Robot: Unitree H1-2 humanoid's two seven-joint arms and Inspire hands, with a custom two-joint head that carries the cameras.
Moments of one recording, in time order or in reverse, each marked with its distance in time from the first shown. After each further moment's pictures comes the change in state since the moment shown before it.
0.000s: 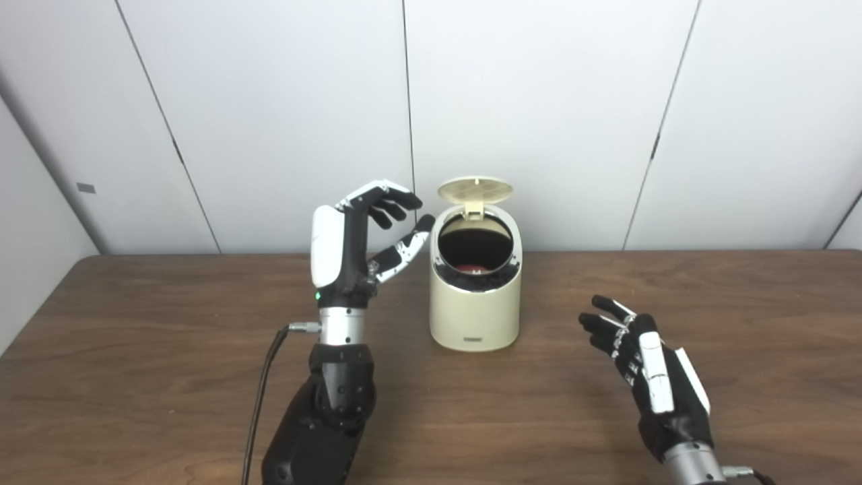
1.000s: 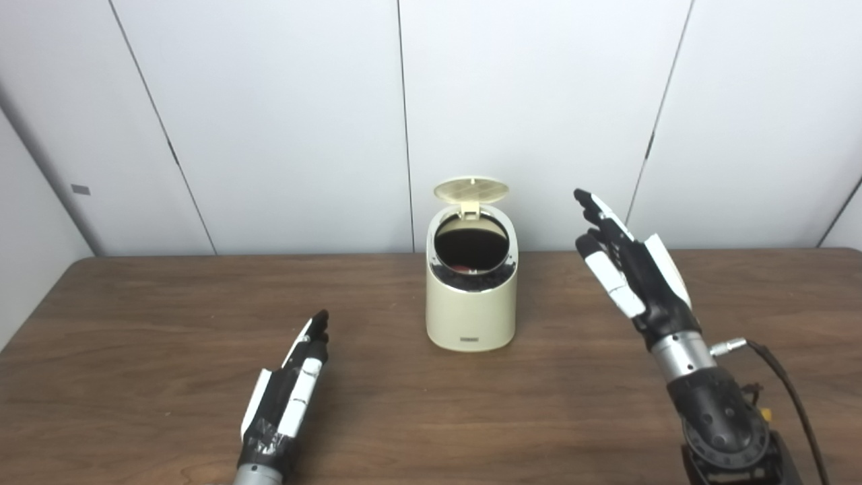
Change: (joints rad) left arm 0.491 0.062 0.109 -0.358 -0.563 0.366 -0.537; right arm -0.339 -0.147 0.105 -0.011 -0.377 0.067 0.066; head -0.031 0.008
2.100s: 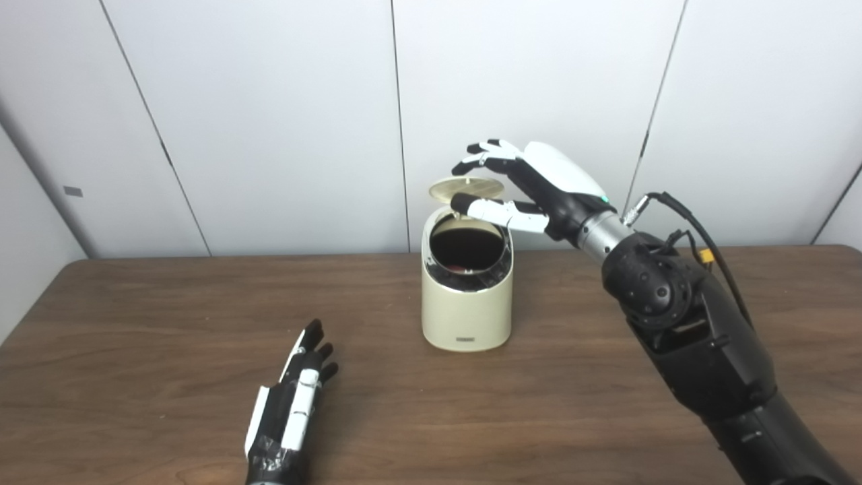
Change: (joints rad) left arm 0.028 -0.110 0.033 0.007 -0.008 -0.053 0.018; right arm -0.358 -0.120 0.266 0.179 -0.294 0.039 0.243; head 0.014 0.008
